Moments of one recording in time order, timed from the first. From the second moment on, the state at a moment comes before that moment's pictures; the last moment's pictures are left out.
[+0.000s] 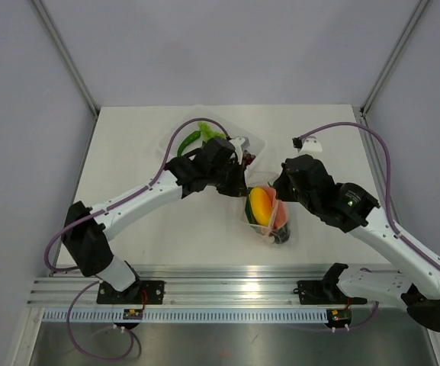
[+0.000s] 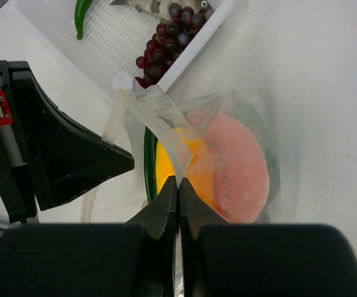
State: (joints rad) left arm -0.85 1.57 1.38 -0.58 0.20 -0.54; right arm 0.82 1.03 1.20 -0.81 0.41 0.68
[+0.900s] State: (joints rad) left arm -0.85 1.48 1.28 -0.34 0.12 -0.92; right arm 0.73 1.12 1.34 -0.86 0.14 0.38
